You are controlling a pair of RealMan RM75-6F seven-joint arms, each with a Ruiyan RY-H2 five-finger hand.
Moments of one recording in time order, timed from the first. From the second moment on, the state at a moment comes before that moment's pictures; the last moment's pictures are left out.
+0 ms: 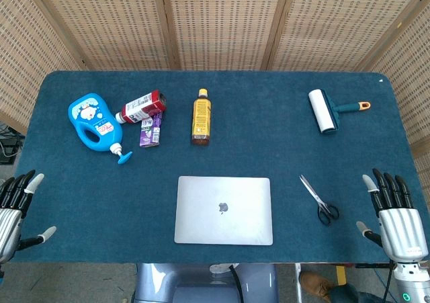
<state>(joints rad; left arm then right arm) -0.02 -1.01 0.02 -1.83 1.64 1.57 0.10 0.03 -1.13 0.06 -1.68 -1.65 1.63 -0.21</state>
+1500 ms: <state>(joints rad) -0.09 -1.08 -0.04 -1.82 1.46 1.45 0.21 0.60 -1.49 0.05 -1.77 -1.52 0.75 -0.53</state>
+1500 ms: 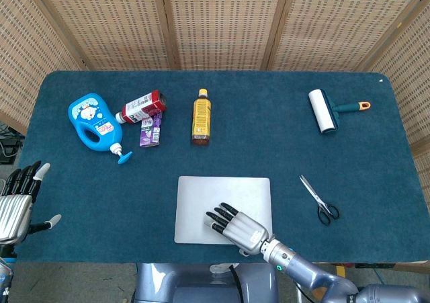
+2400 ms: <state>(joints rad) -0.10 -1.07 -0.05 -1.82 1.43 1.44 0.20 0.70 -1.67 0.05 -1.68 -1.30 0.79 -0.71</state>
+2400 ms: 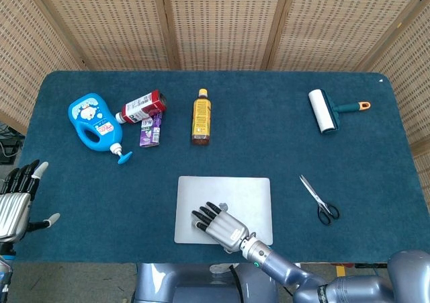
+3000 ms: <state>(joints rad) -0.10 -1.07 -0.04 -1.83 1.43 1.44 0.19 0.72 -1.72 0.01 -1.63 -1.31 0.85 -0.73</state>
